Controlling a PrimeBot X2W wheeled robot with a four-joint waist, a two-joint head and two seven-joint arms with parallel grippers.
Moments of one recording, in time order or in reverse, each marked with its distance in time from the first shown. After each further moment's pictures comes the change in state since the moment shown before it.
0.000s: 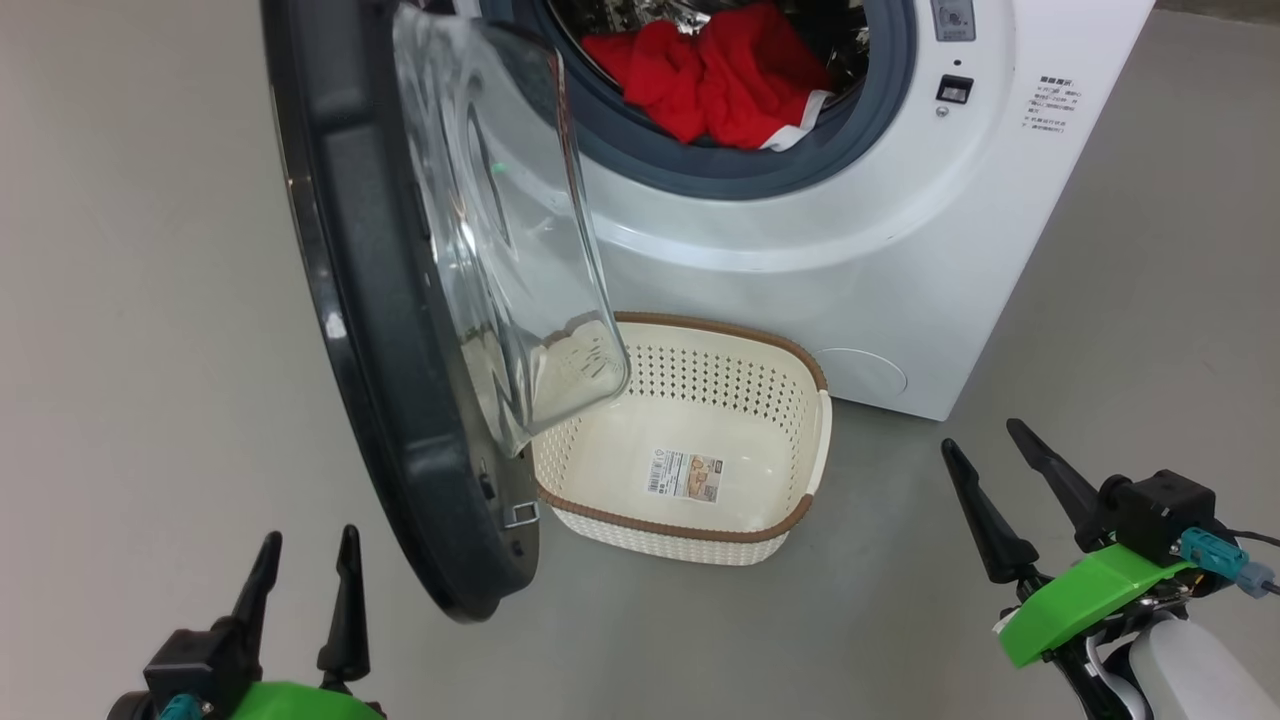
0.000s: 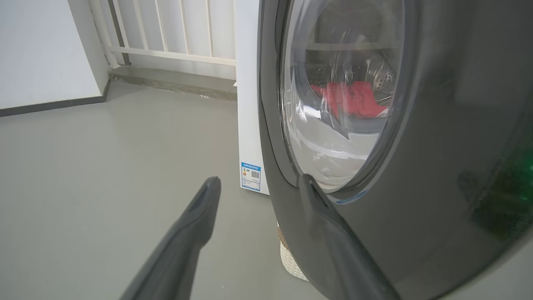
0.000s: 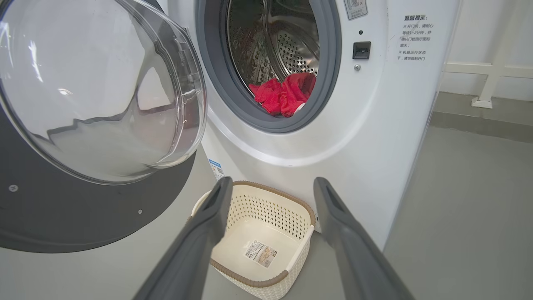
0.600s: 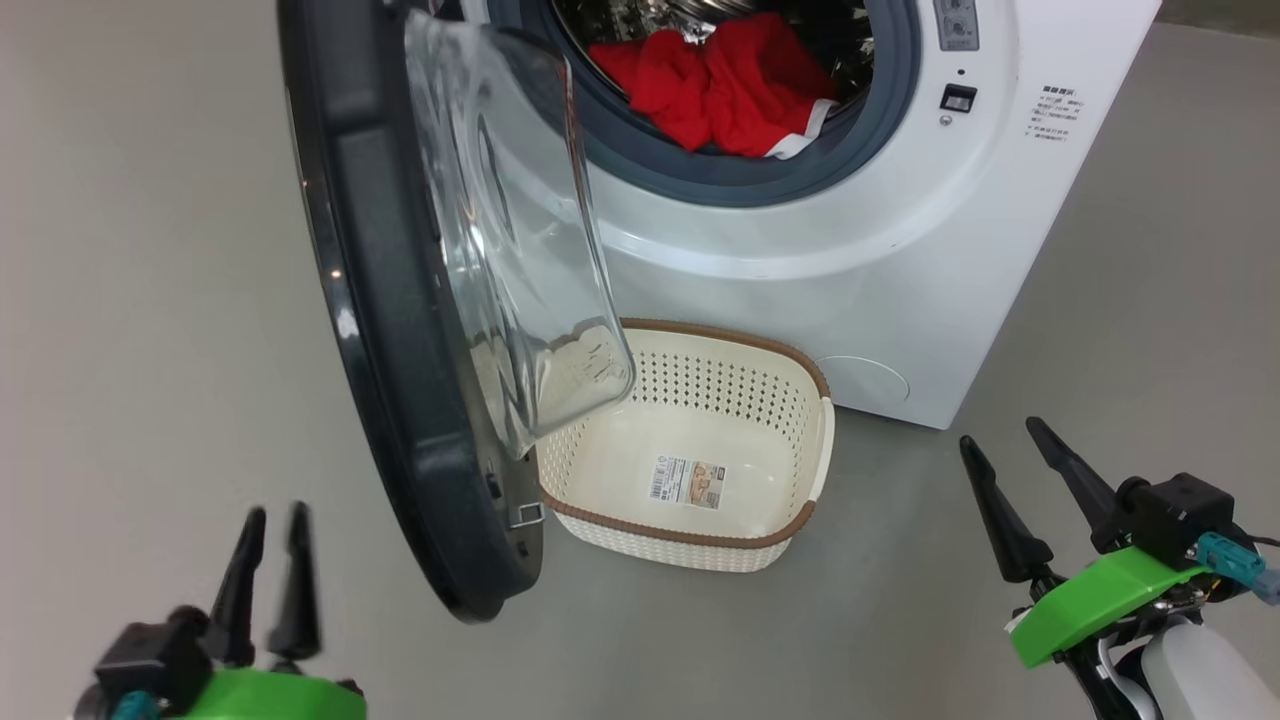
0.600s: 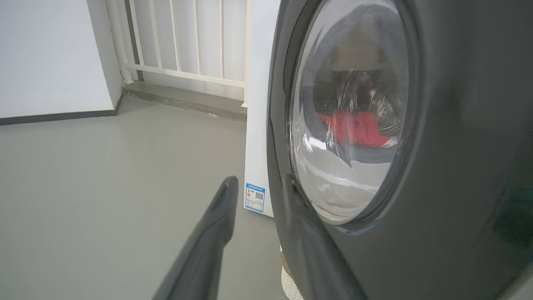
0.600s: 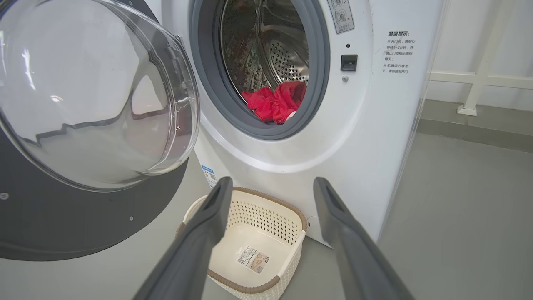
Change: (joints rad) left arm 0.000 0.000 0.024 -0.039 -0.031 0.000 0.000; right arm 0.011 0.010 -0.049 -0.013 -0.025 0.000 0.000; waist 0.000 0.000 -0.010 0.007
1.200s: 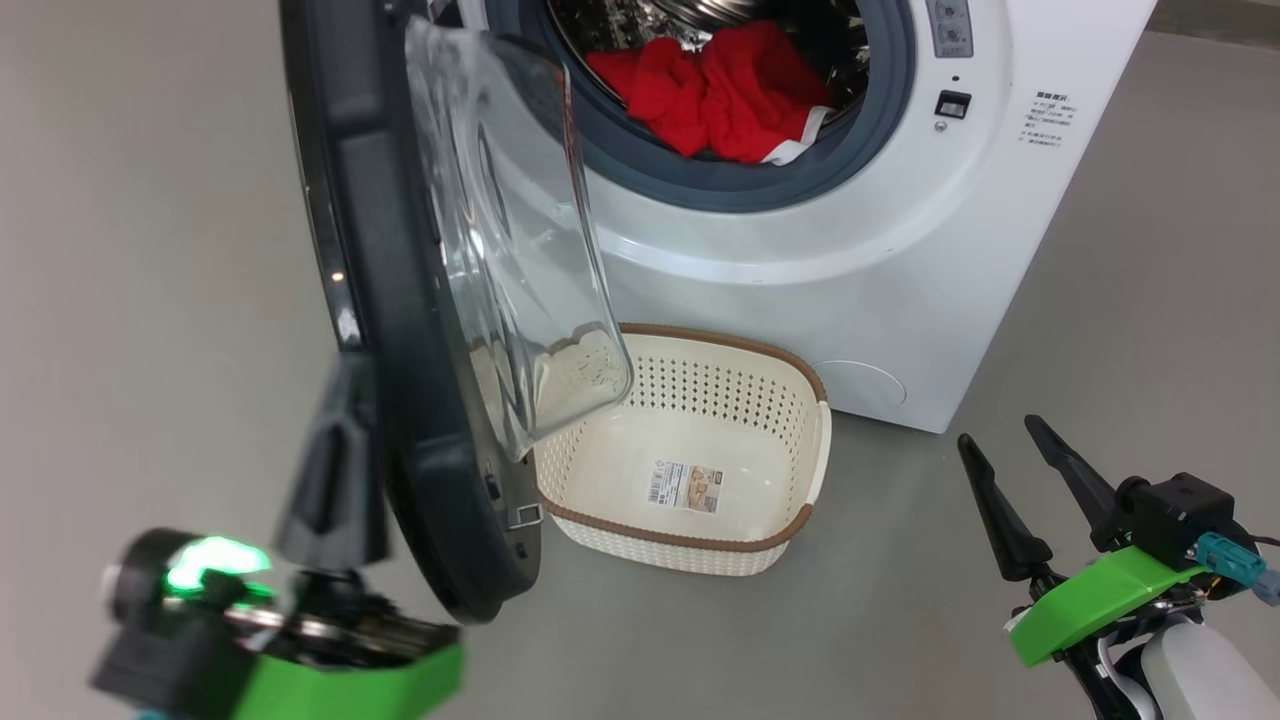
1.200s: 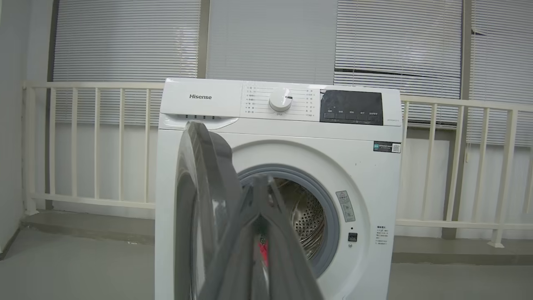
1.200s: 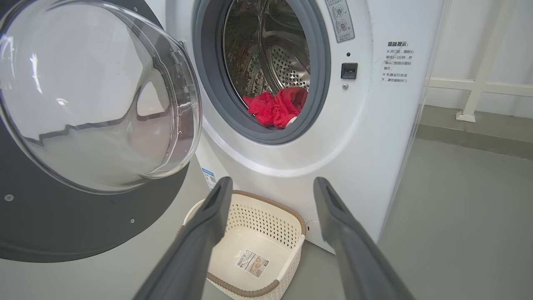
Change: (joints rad) left arm -0.021 0.002 -0.157 -0.533 -0.019 0.038 -0.003; right arm 0.010 0.003 -0.002 -0.014 -0.009 0.000 0.000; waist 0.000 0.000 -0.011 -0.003
